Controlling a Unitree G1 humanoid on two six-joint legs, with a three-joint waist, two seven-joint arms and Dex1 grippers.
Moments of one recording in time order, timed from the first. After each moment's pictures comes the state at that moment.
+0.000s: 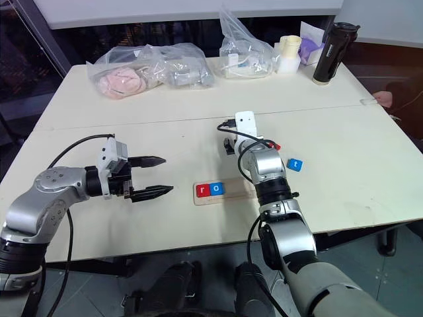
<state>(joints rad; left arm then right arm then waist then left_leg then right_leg) -0.28 0.71 0.04 -0.26 -0.51 0.53 -1.05 -0.88 -0.07 -0.08 0.51 0.09 0.80 -0.07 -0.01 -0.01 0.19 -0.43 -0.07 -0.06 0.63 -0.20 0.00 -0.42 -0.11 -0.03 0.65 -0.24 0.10</state>
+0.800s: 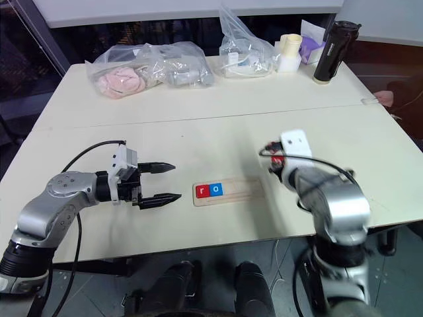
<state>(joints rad) -0.26 0.68 -0.02 -0.28 -0.51 0.49 -1.08 -0.30 -0.39 -0.18 -0.69 0.25 1.61 0.12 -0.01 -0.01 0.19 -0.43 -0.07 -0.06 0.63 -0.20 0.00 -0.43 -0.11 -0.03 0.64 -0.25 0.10</state>
